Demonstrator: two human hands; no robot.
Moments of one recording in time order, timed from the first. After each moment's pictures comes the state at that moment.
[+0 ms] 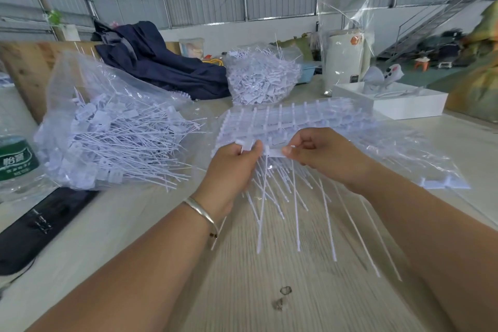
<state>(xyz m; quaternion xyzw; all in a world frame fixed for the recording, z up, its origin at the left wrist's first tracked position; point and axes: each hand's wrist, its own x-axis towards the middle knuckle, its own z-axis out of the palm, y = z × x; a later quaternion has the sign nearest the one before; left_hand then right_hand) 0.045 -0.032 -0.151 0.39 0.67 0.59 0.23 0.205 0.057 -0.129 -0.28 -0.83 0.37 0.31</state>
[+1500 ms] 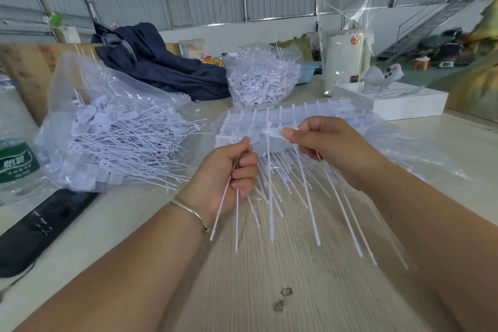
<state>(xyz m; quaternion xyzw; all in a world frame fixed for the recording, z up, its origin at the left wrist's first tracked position) 0.040 -0.044 -0.138 0.26 0.38 0.65 0.61 0.209 0.049 -0.115 -0.27 -0.76 0.46 0.37</state>
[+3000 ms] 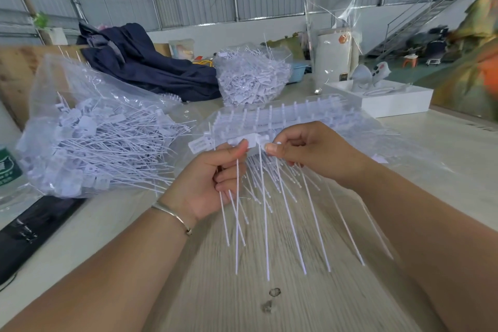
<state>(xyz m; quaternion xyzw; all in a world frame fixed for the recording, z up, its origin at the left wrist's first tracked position) 0.035 -0.049 -0.141 0.36 0.36 0.63 0.59 0.212 0.053 -0.122 -0.20 -0.84 0.39 0.32</state>
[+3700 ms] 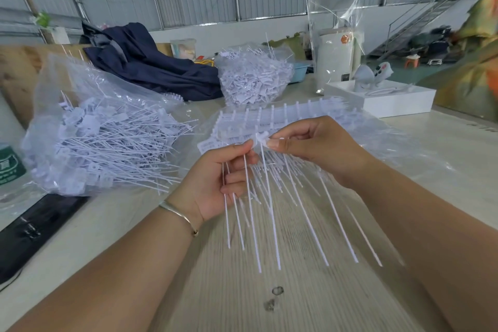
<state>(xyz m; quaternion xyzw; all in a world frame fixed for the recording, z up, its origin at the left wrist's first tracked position) 0.042 -0.049 -0.139 0.32 0.41 0.62 0.58 0.210 0.050 -0.119 -0.20 -0.77 0.48 0.37</state>
